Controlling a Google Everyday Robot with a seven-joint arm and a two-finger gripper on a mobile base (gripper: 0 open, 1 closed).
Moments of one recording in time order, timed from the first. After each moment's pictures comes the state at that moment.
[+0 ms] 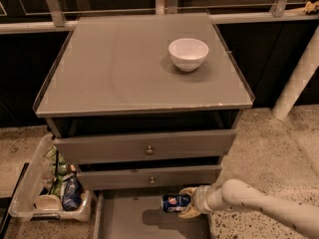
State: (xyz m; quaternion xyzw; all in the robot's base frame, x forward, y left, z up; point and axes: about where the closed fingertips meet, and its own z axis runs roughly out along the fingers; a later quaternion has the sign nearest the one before) arm 0.478 -0.117 0.351 -0.62 0.70 0.16 0.32
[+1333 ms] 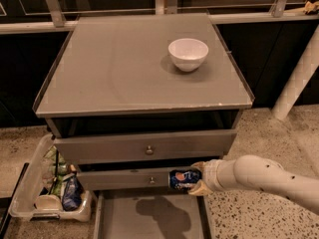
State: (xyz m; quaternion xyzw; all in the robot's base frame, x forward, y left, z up) arm 0.495 -0.143 0.531 -0.62 0.71 0.05 0.32
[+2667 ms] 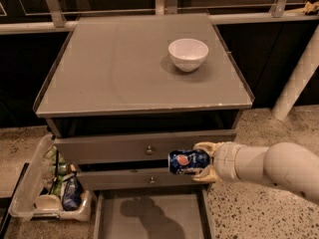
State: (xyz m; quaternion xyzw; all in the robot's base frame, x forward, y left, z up) arm 0.470 -0.132 0.688 -0.64 0.65 0.00 0.41
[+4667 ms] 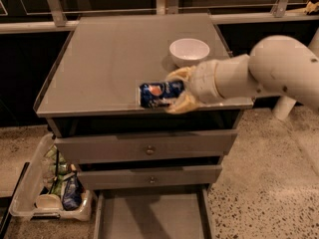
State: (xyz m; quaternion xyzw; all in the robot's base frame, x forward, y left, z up) arm 0.563 -0.055 0.864 -0.68 0.57 0.04 0.47
